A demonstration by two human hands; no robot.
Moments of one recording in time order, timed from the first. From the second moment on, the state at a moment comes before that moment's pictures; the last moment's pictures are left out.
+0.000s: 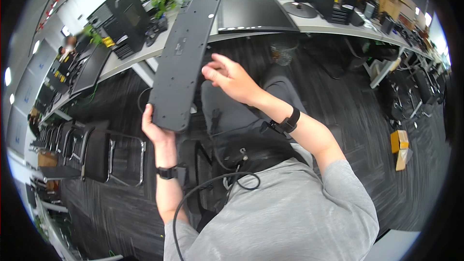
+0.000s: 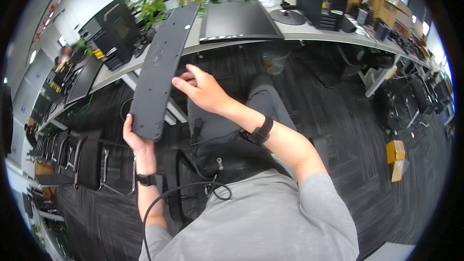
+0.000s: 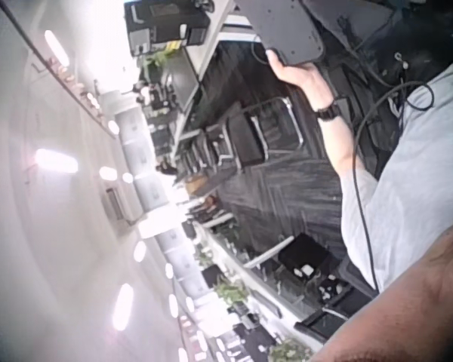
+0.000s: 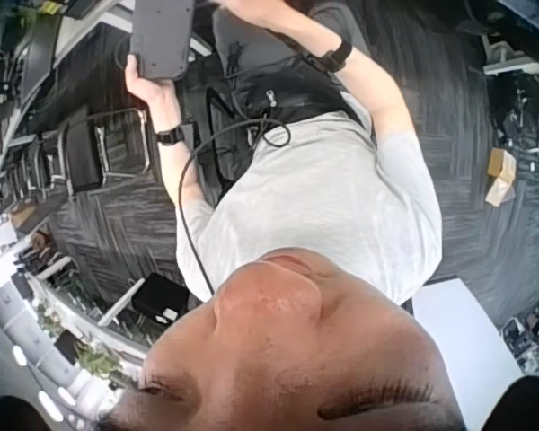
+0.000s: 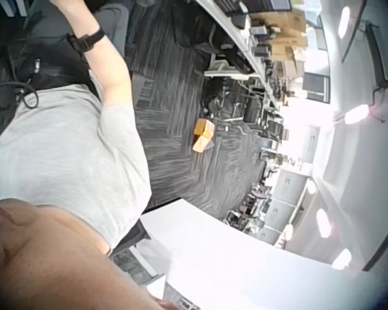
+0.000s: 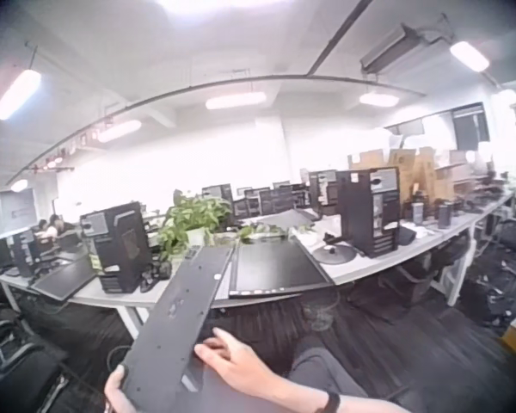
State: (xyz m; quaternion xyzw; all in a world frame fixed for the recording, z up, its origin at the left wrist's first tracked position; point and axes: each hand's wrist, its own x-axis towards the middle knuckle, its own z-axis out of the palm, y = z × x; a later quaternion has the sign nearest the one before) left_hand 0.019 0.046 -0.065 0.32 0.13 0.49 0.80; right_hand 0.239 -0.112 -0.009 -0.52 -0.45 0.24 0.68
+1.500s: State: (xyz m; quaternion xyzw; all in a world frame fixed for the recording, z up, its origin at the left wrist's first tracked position) left_hand 0.109 0.040 -0.033 0.83 0.26 0.49 -0.09; right_hand 0.265 0.015 -0.050 -0.39 -0.35 0.54 0.66
